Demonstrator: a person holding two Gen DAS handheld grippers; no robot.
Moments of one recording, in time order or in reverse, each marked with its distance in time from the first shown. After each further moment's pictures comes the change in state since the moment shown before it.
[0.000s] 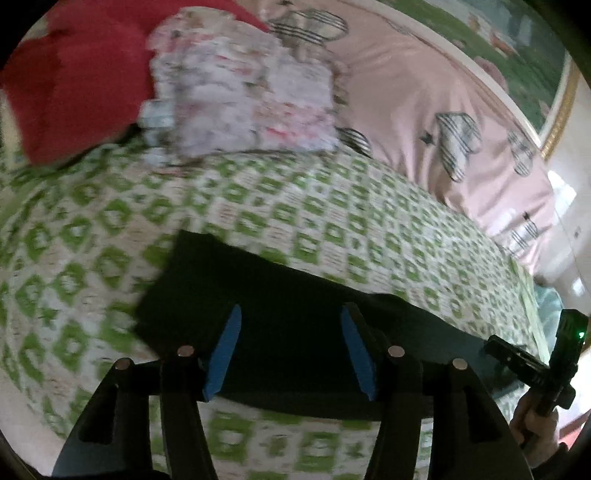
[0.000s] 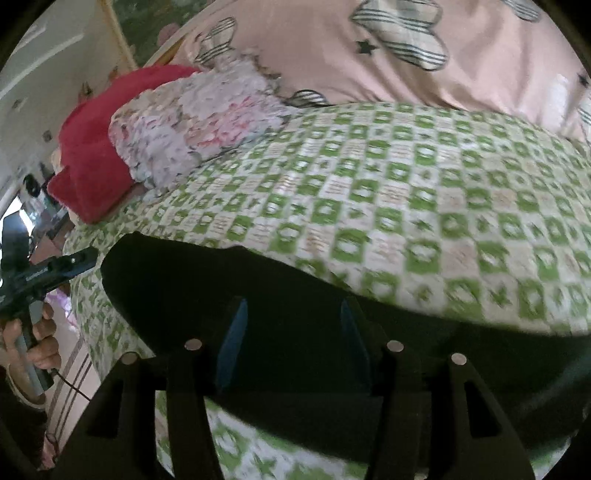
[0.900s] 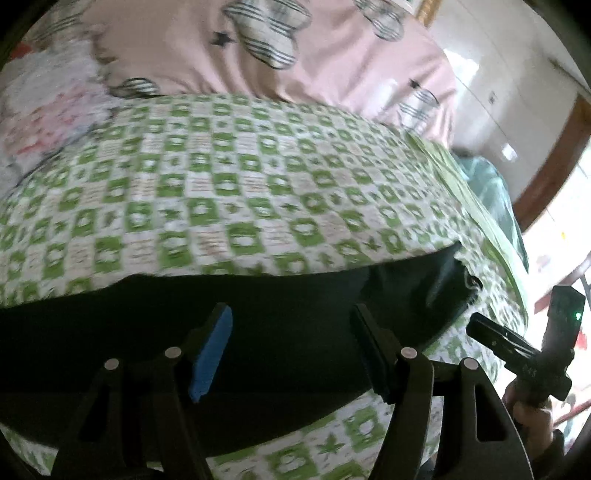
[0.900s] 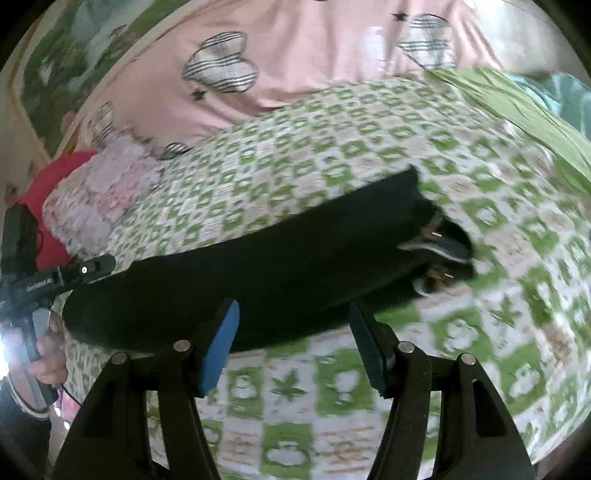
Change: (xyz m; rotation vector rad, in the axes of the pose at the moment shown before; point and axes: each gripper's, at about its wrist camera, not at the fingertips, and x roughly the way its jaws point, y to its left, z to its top) left arm 0.087 -0.230 -0.039 0.424 0.257 -0.290; right arm -0.114 -0.112 -0.101 0.378 -0.143 -0.254
